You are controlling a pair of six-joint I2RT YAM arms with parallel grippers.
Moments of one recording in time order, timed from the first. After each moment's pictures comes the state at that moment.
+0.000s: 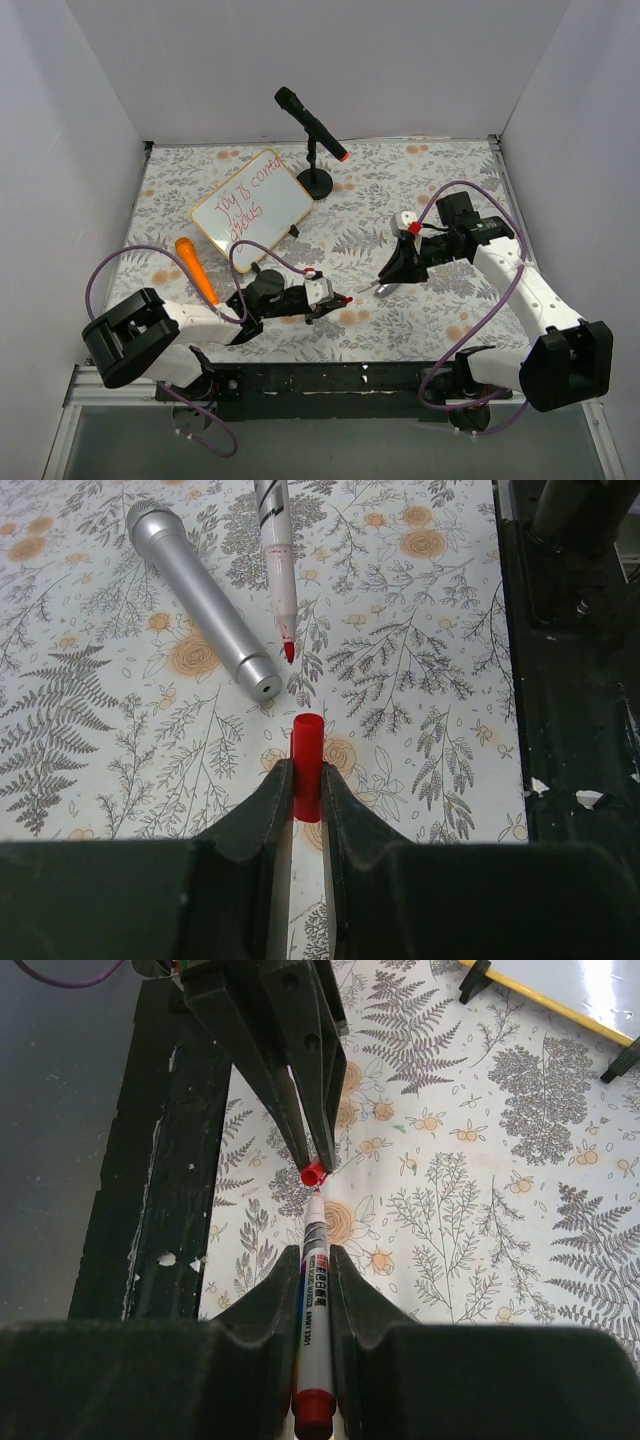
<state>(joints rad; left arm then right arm) -0.93 1.35 0.33 0.87 0.46 0.19 0.29 1.22 0.99 -0.96 -1.19 -1.02</state>
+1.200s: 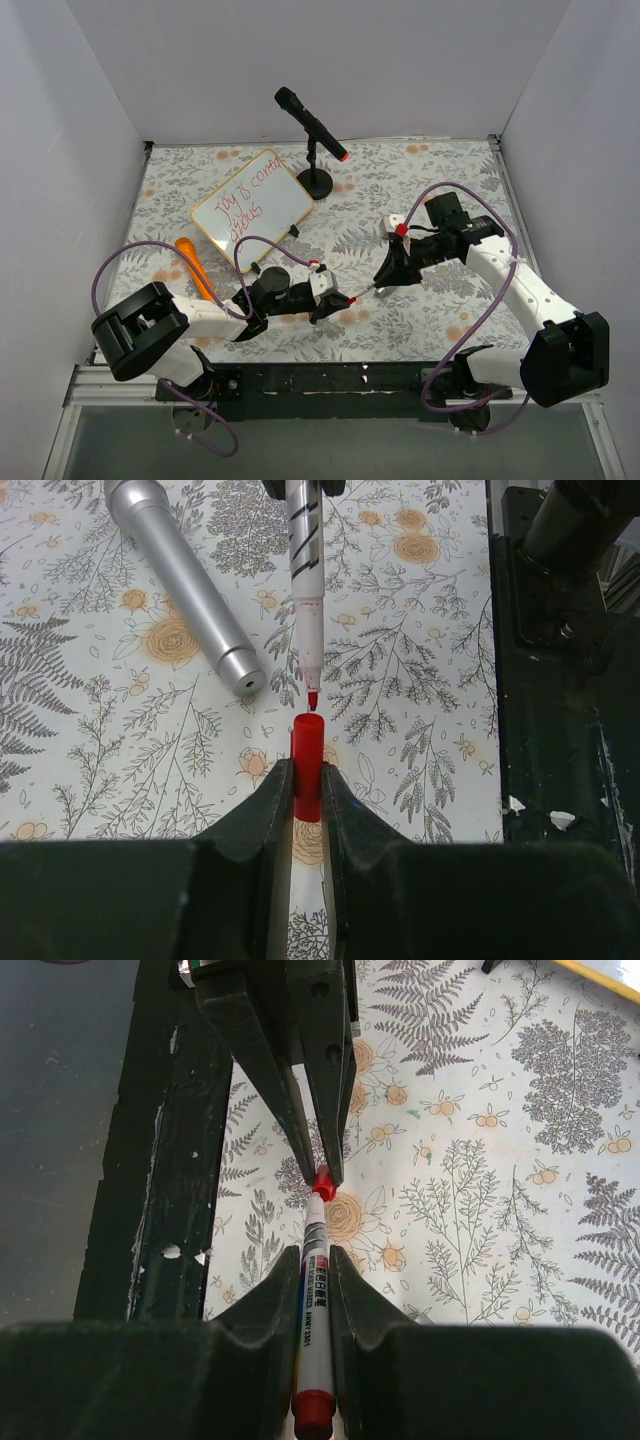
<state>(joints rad) -0.93 1.42 0.37 0.87 0.46 0.07 0.36 1.25 0.99 -0.92 -1.12 -0.96</state>
